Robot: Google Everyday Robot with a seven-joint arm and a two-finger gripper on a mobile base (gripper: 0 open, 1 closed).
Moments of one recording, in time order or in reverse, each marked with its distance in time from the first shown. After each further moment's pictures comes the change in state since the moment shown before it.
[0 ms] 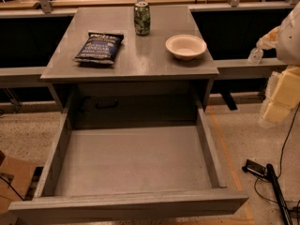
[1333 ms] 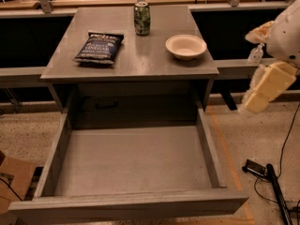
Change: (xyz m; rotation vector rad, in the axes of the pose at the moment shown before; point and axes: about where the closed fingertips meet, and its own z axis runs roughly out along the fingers) arm -0.025 -0.016 0.008 0.036 -0.188 0.029
